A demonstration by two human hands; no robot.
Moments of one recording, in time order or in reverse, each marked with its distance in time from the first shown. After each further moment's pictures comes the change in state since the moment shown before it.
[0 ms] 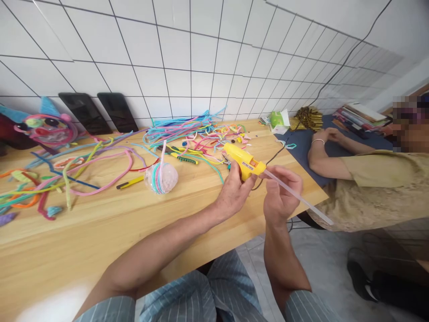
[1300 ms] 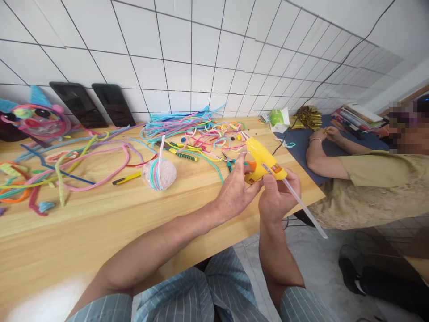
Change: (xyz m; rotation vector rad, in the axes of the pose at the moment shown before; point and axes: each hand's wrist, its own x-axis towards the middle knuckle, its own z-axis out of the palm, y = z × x) left_hand -0.005 -0.009 0.000 0.211 -0.048 0.204; right_hand -0.006 0.010 0.006 -0.057 0.169 0.056
